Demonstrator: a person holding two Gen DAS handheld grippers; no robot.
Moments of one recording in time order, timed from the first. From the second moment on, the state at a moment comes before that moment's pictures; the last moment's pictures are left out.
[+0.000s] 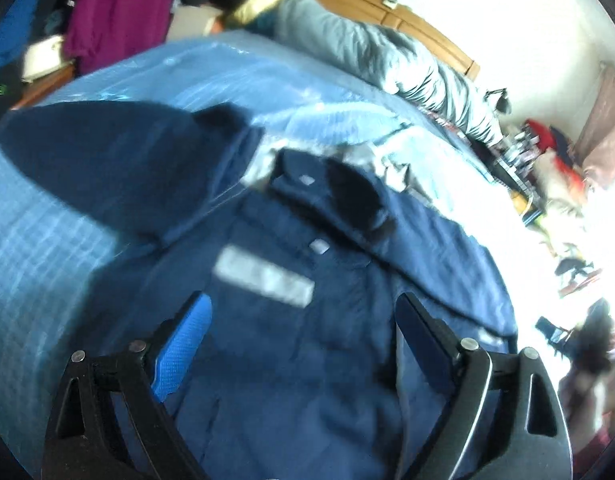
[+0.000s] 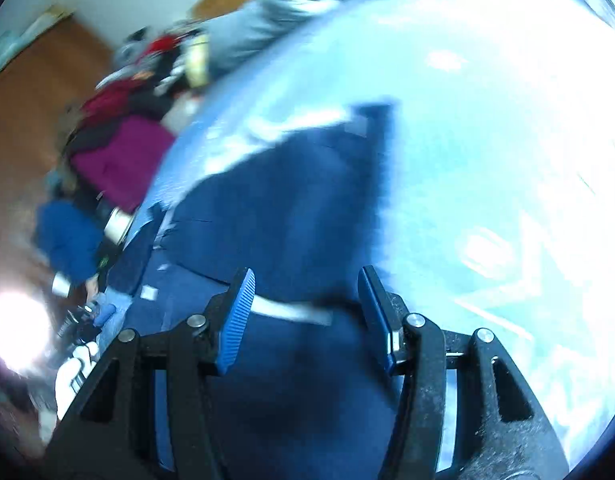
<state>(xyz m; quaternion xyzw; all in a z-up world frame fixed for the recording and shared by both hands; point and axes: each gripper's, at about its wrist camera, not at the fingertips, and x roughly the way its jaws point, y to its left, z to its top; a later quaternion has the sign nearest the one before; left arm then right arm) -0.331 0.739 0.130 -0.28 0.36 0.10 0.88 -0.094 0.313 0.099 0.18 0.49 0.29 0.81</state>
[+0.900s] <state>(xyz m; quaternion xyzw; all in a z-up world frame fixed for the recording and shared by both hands) -0.234 0.758 0.079 -0.35 0.41 0.06 0.84 -0.087 0.320 0.035 0.05 0.48 0.32 0.81</state>
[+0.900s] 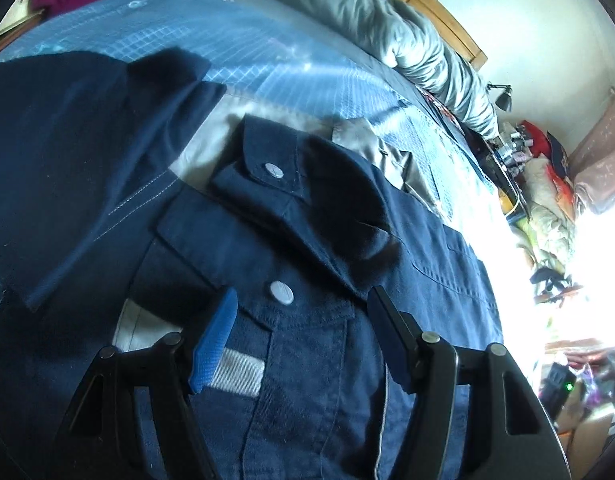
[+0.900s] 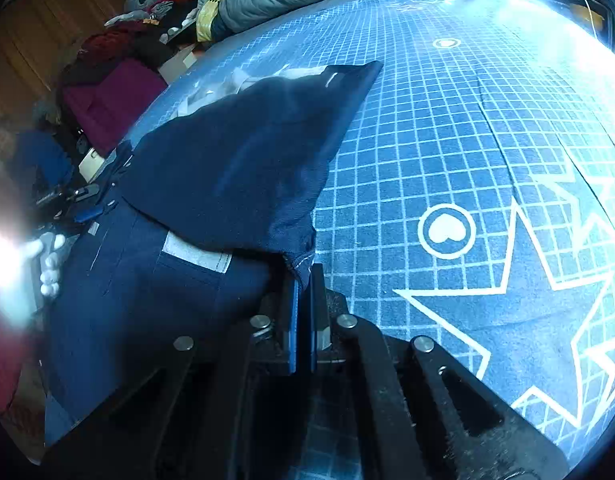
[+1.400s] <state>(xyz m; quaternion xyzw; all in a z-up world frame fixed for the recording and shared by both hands) -0.194 0.778 0.071 -0.36 0.37 0.15 0.85 -0.086 0.309 0.028 0.09 0.48 0.33 0.81</state>
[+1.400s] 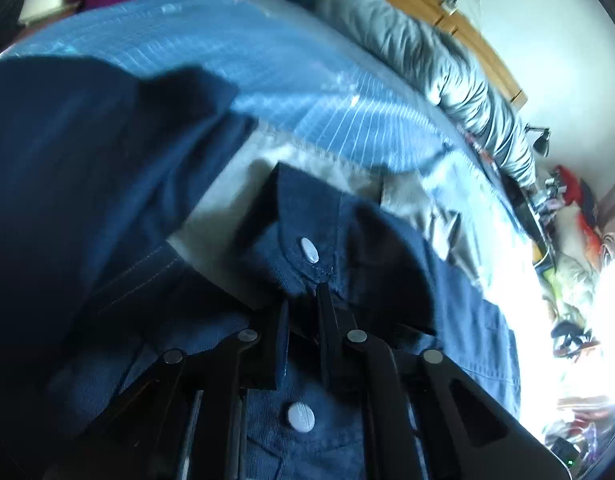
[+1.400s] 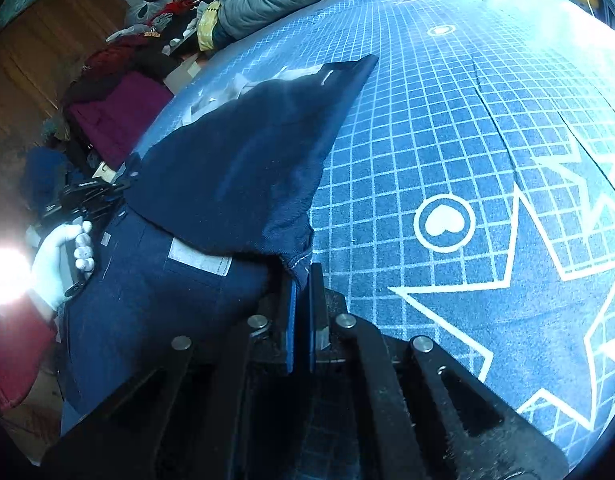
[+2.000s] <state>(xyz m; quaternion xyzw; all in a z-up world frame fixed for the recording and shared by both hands) -0.295 0.808 0.110 -0.38 0.30 0.15 0.86 -0.116 0.326 0.091 0.04 0.41 0.33 0.85</state>
